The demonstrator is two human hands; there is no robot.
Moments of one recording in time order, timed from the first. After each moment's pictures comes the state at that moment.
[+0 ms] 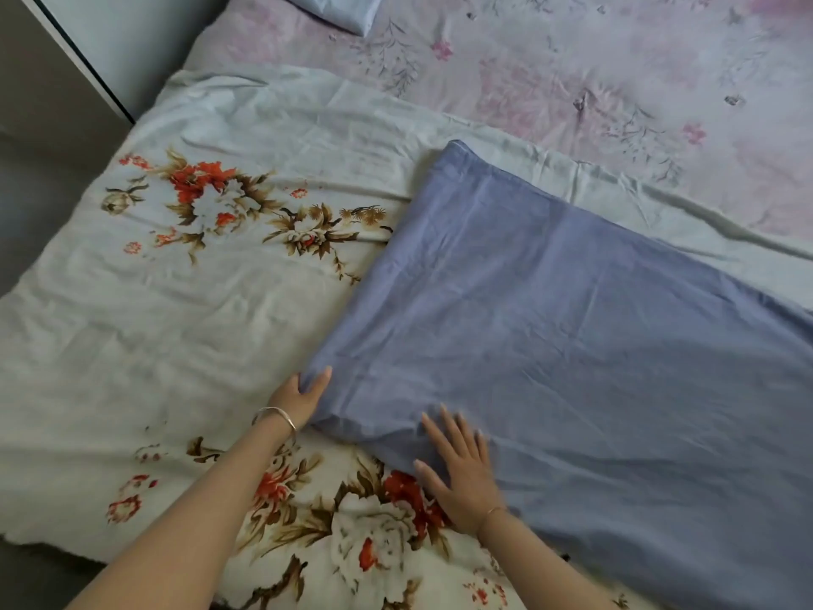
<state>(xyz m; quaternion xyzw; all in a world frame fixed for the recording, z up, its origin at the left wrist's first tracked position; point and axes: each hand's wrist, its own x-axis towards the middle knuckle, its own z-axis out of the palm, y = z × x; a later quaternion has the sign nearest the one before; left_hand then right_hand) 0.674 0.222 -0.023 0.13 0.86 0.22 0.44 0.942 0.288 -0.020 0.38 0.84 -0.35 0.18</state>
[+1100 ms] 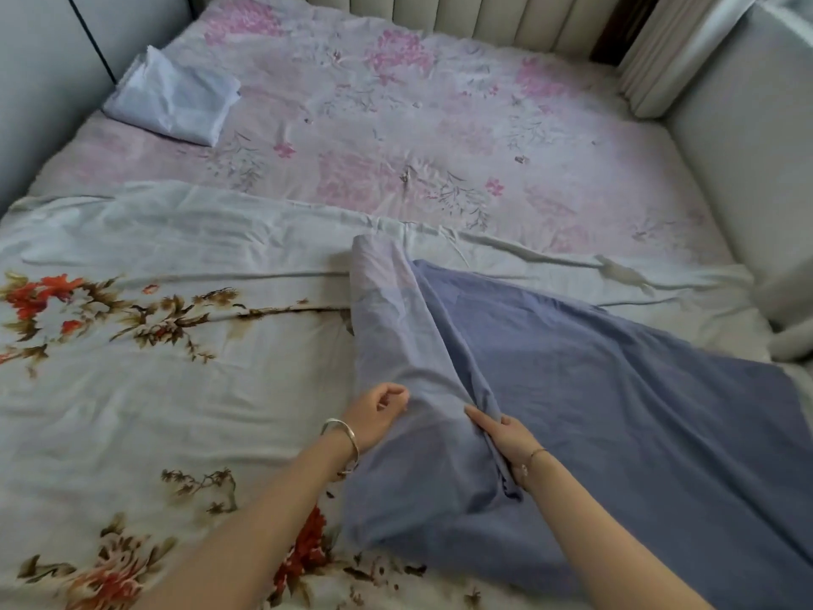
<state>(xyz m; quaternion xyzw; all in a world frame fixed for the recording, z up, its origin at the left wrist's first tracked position) 0.915 0.392 0.103 0.39 0.68 0.33 0.53 1.120 0.451 0.106 0.67 0.35 -0.65 -0.12</state>
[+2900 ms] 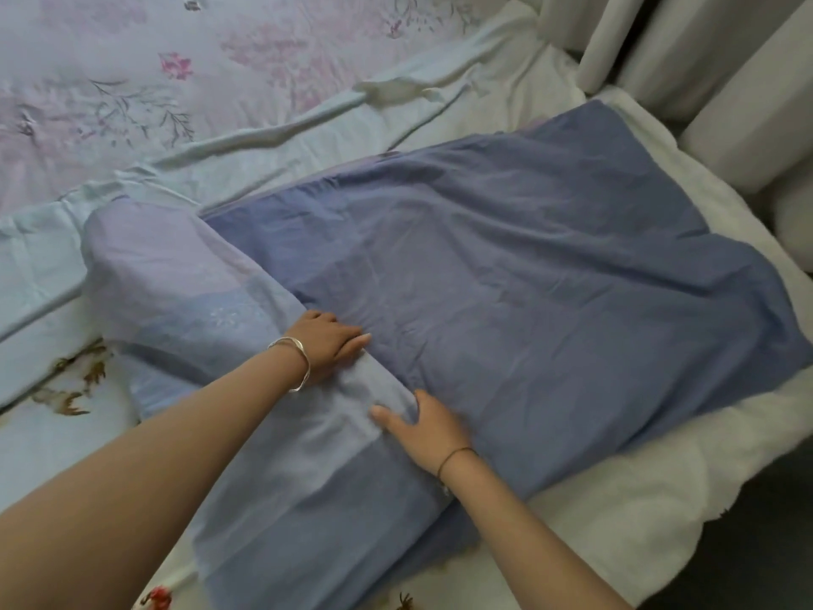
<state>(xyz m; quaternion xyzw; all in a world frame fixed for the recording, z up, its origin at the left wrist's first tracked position) 1.109 0.587 -0.034 0.91 0.36 -0.17 0.13 1.252 0.433 -0.032 0.76 0.41 -0.49 -0.14</state>
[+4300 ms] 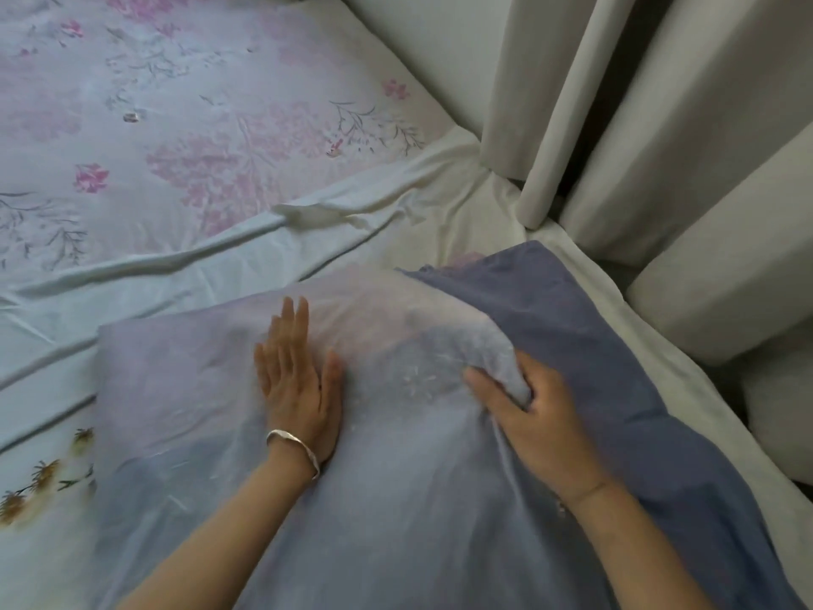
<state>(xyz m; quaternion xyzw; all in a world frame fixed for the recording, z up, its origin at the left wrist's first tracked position) 1.322 0.672 -0.011 0.69 0.62 0.33 0.18 1.529 0.600 0.071 0.63 0.48 -0.41 -0.46</state>
